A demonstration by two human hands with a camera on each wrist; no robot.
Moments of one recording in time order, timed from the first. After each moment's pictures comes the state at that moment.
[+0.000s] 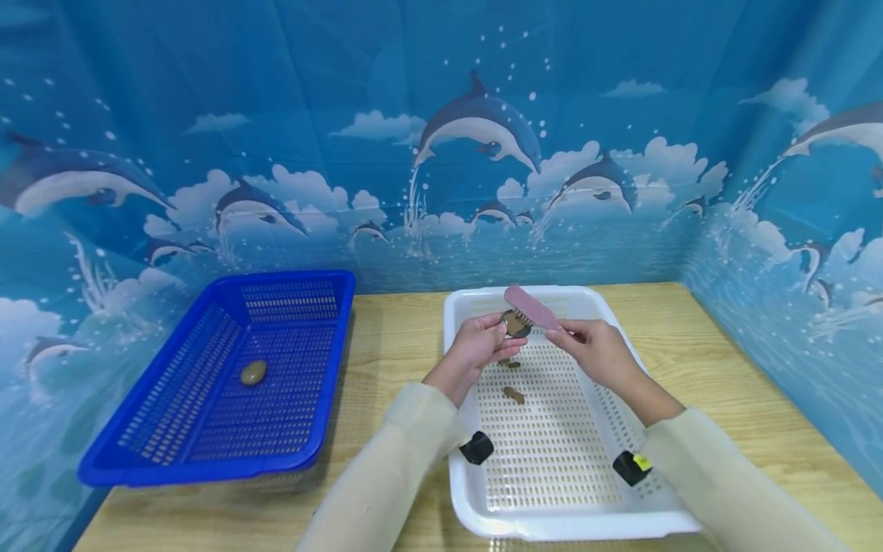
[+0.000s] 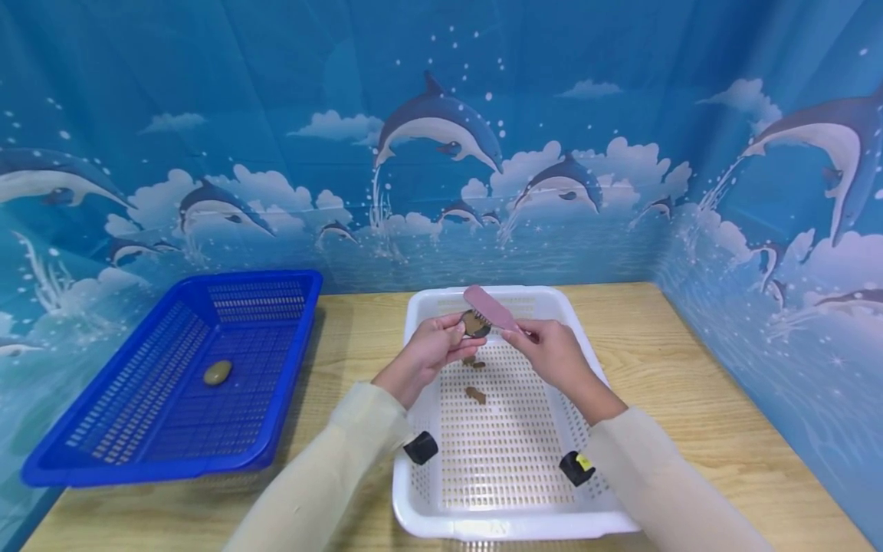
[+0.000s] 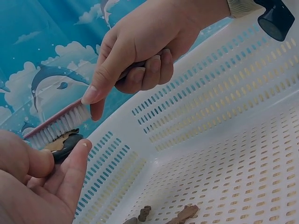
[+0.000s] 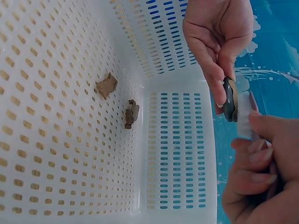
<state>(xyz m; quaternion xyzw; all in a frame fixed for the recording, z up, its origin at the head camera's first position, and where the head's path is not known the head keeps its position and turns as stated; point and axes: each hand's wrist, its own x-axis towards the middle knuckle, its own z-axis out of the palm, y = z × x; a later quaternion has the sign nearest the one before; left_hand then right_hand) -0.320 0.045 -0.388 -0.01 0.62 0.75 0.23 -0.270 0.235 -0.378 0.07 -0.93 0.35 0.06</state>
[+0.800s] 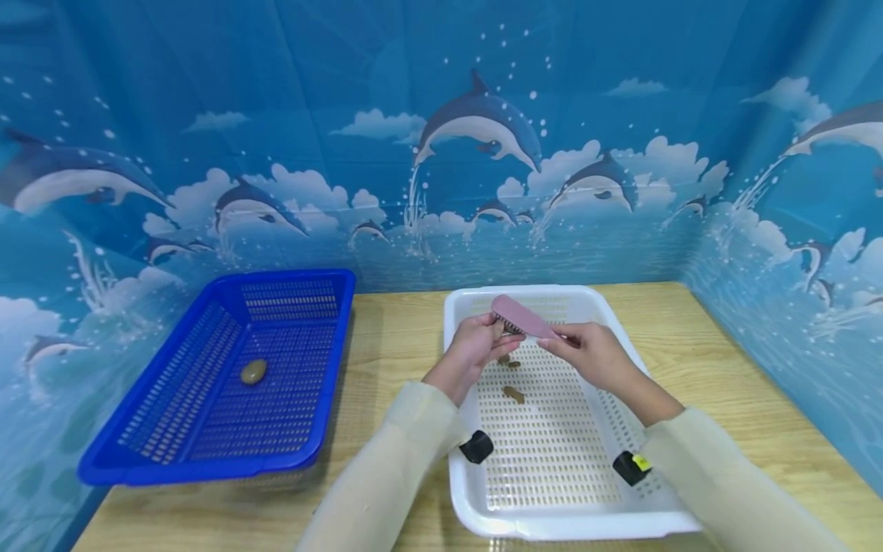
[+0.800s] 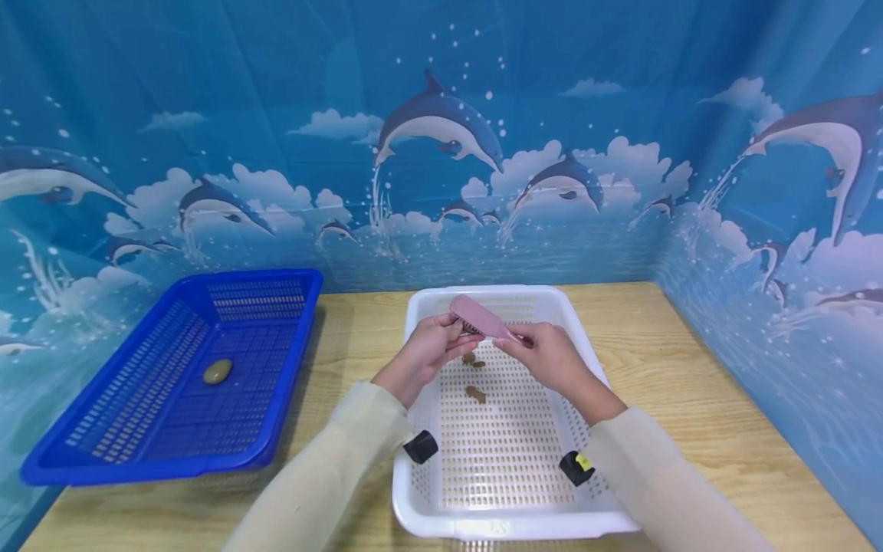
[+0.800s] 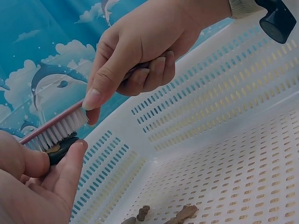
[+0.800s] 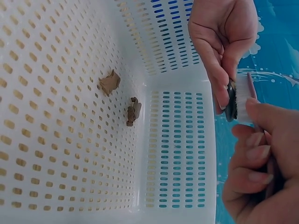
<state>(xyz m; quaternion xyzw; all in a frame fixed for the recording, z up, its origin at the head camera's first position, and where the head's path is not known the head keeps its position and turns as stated) -0.321 0.045 -0.390 -0.03 0.59 0.77 0.23 -0.271 0.236 -0.385 0.13 -0.93 0.35 0.05</state>
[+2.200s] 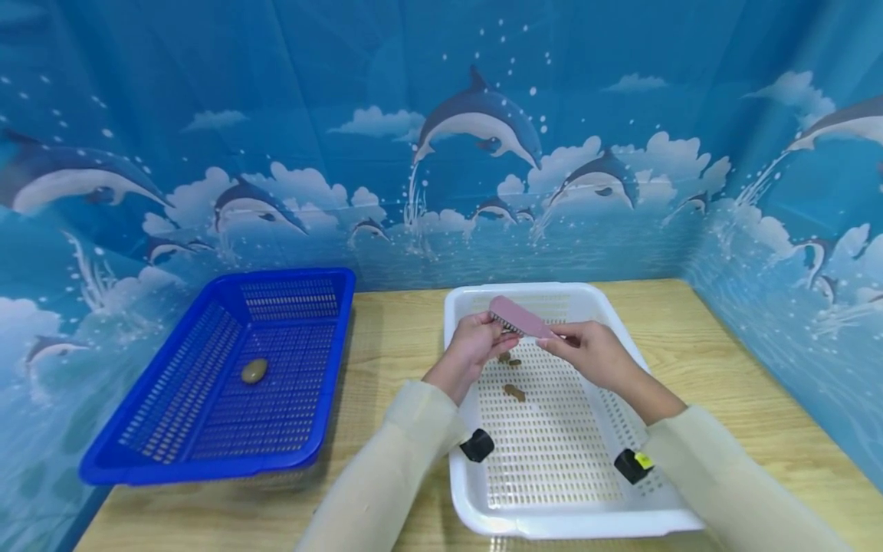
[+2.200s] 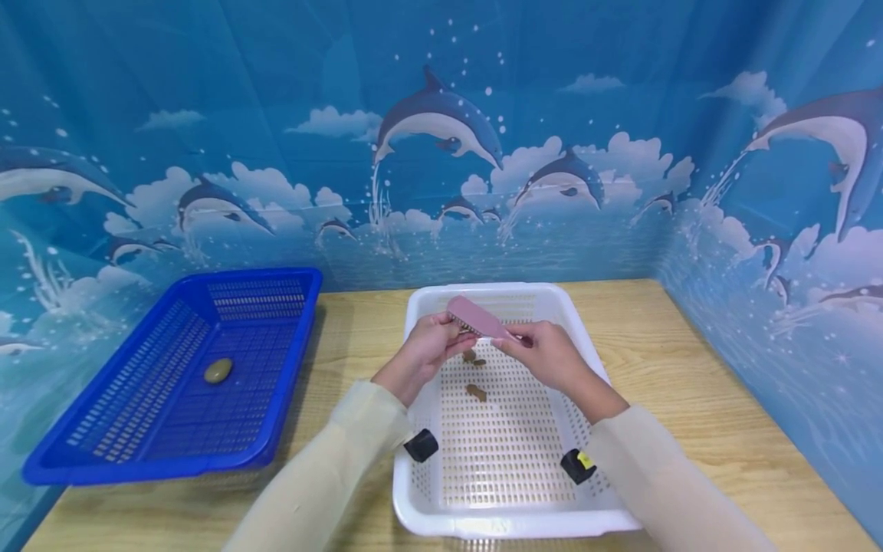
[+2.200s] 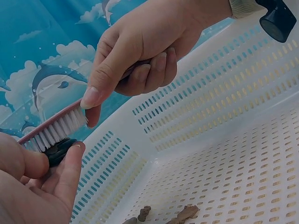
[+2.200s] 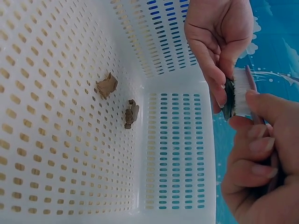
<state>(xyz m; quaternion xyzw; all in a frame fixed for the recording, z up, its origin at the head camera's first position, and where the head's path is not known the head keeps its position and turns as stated) -0.321 0.045 -0.390 -0.04 0.61 0.77 0.21 -0.270 0.235 -0.381 0.14 -0.92 0.36 0.04</state>
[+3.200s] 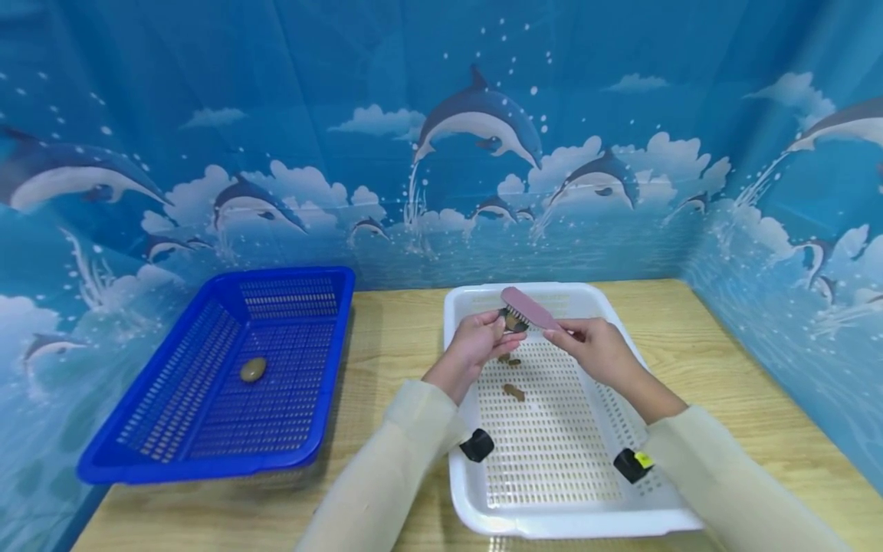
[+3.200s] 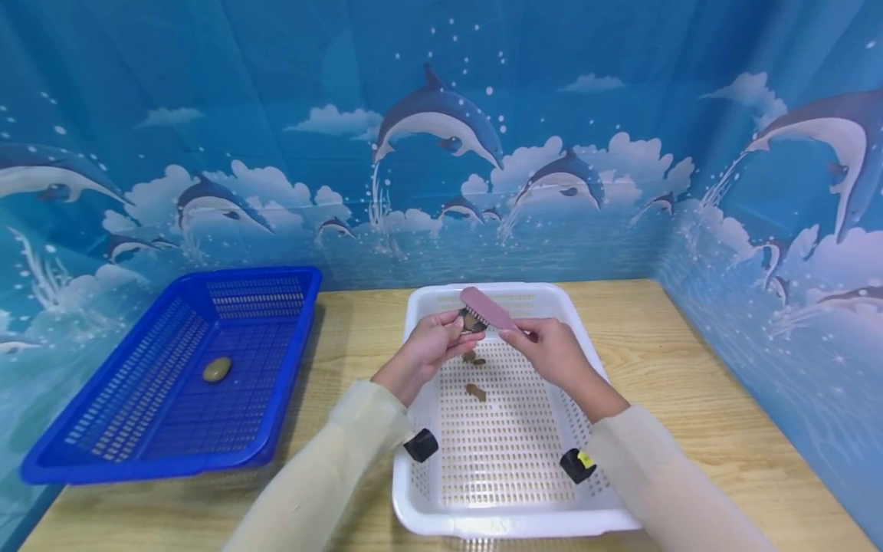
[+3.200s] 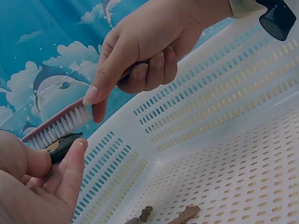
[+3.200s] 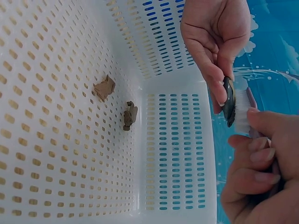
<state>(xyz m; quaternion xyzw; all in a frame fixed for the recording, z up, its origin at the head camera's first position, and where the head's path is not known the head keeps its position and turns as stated) -0.322 0.046 -0.388 -0.03 0.61 0.76 0.23 -0.272 0.236 -0.379 0.08 -0.93 0.34 0.05</state>
